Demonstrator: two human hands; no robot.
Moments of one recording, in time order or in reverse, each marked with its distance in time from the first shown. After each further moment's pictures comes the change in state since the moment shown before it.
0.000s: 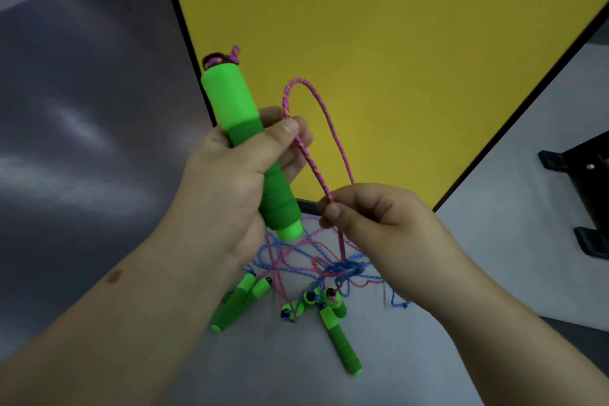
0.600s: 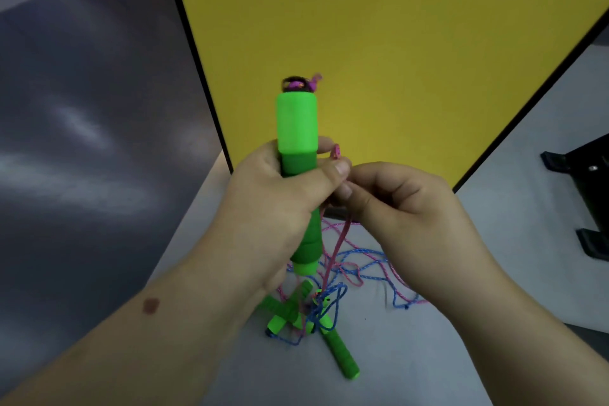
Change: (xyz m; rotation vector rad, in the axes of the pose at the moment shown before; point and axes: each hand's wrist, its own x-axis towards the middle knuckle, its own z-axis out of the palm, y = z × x) left_hand -0.012 -0.022 0.008 0.277 -0.053 -0.007; right_hand 0.002 -0.008 -0.001 0.240 0.095 -0.152
